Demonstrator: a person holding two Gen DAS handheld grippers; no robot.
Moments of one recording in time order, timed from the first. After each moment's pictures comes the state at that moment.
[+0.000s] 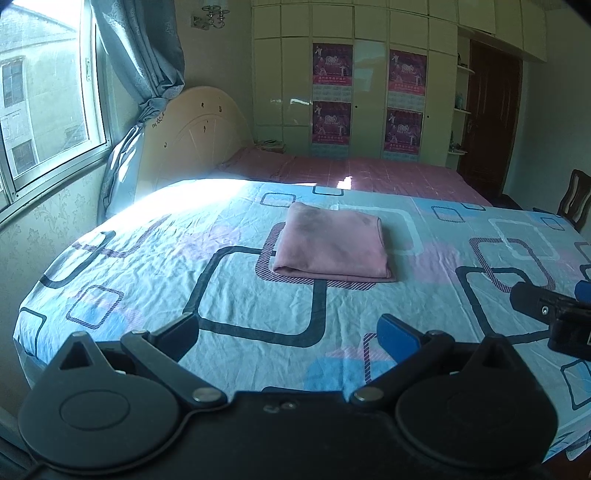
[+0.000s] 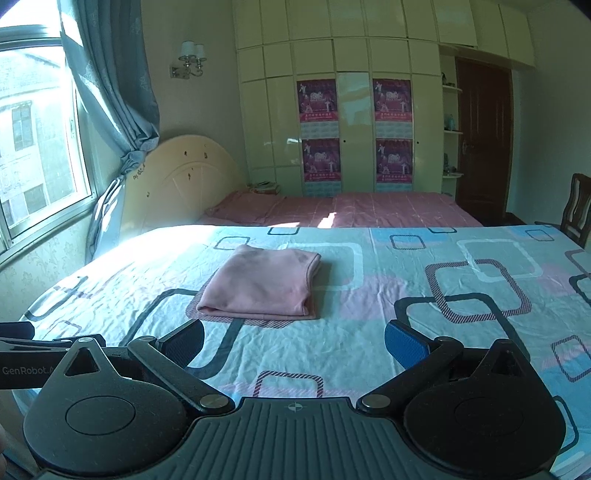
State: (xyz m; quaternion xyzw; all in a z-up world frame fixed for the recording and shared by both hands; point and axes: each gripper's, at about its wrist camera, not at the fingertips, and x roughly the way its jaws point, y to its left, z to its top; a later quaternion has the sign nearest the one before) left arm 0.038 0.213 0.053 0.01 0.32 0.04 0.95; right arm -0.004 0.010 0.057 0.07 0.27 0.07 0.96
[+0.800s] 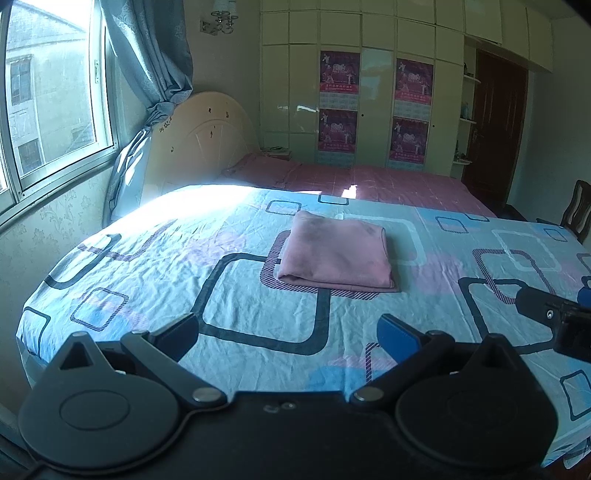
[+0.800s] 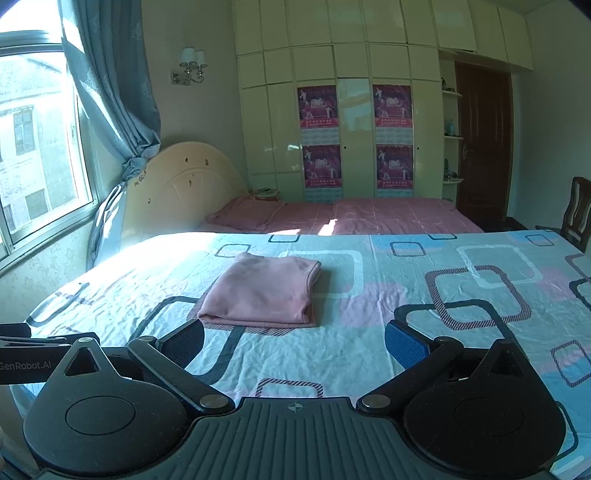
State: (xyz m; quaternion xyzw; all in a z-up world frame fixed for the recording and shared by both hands) left arm 0.034 0.216 0.059 0.00 0.31 0.05 0.95; right arm -0.008 0.003 0.062 0.07 0.26 0.08 0.96
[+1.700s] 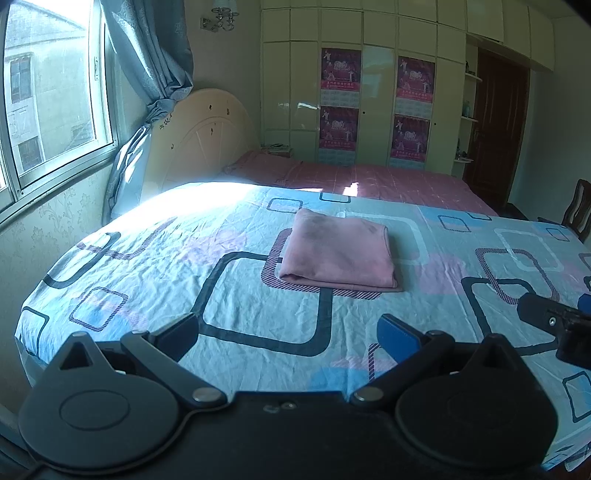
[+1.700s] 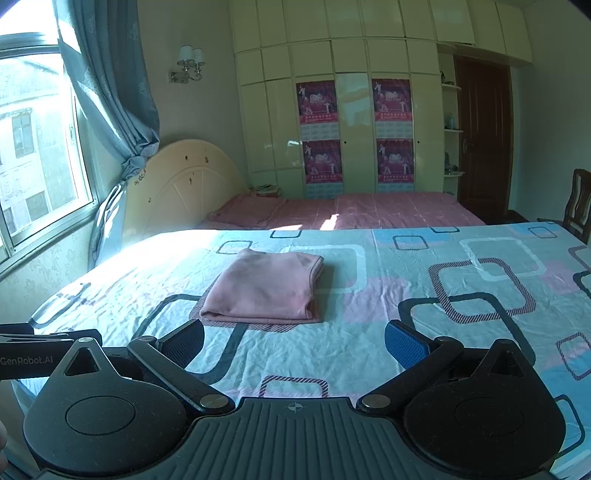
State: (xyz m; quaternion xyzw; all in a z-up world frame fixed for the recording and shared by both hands) left arm 0.037 0.217 0.059 0.00 0.31 0.05 0.95; right arm -0.004 0.005 0.060 0.08 0.27 0.08 0.96
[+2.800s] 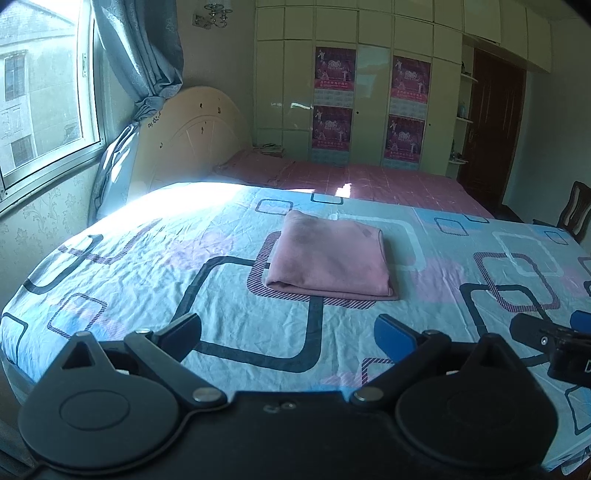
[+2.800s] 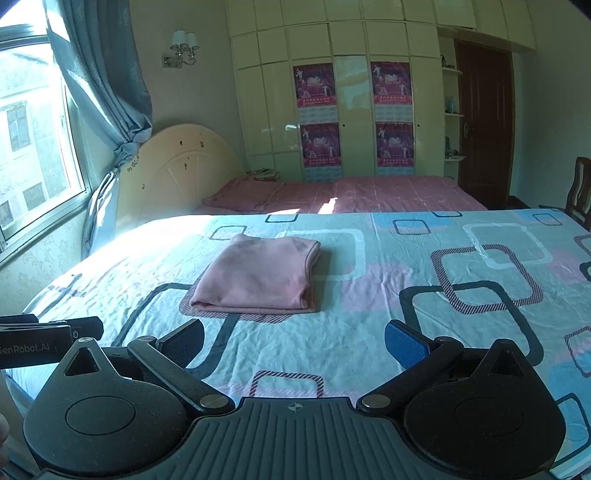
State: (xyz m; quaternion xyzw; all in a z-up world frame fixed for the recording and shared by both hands) left arm 0.076 0.211 0.043 0.00 0.31 0.04 0.95; right arm 0.032 -0.001 0.037 0.08 0.30 0.07 0.95
